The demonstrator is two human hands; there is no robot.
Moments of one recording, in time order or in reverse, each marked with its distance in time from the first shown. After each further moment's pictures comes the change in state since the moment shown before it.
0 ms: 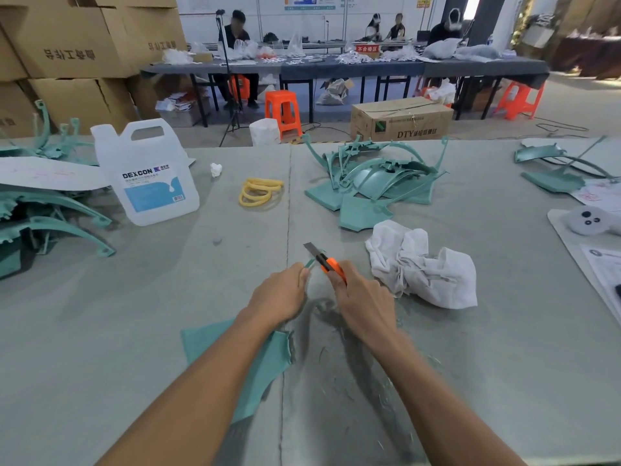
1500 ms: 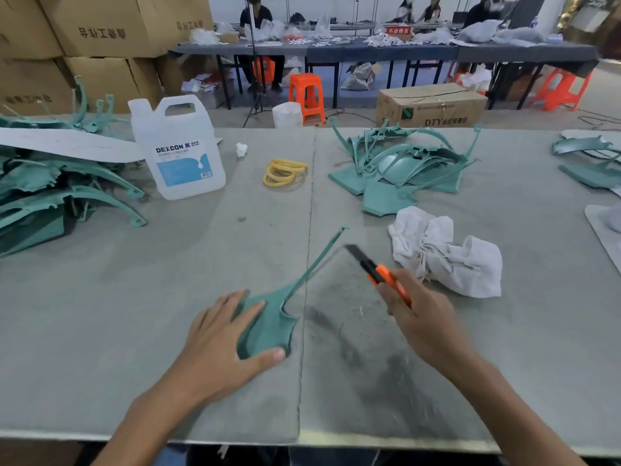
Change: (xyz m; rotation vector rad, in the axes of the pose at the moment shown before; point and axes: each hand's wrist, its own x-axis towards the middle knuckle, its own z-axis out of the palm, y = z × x) left_hand -0.166 -0.078 -0.032 0.099 -0.080 -0.051; right_hand -0.064 0.035 -0.043 0.289 -0.066 -0.084
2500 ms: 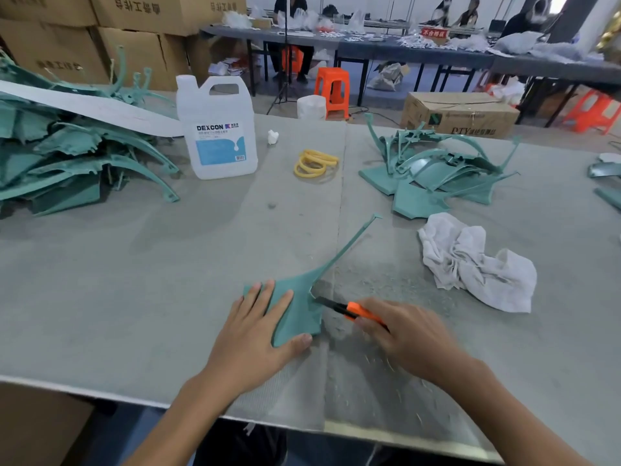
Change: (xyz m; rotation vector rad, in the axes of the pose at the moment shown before) left_hand -0.003 0.000 0.031 -0.036 0.069 -0.064; right_hand 0.002 -0.042 0.028 -0.398 -0.400 -0.287
